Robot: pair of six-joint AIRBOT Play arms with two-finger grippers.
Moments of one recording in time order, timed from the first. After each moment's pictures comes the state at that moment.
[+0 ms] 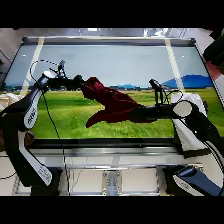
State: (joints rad) left arm 0.00 -1.95 1.59 0.66 -0.88 -1.23; right arm 0.32 -0.96 0.83 -0.91 0.95 1.48
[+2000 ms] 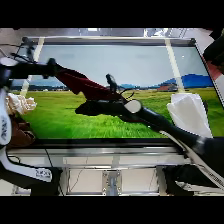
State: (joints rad) left arm 0.27 -1.60 1.60 0.59 -1.20 -1.21; right arm 0.77 -1.32 1.12 -0.33 0.46 1.18
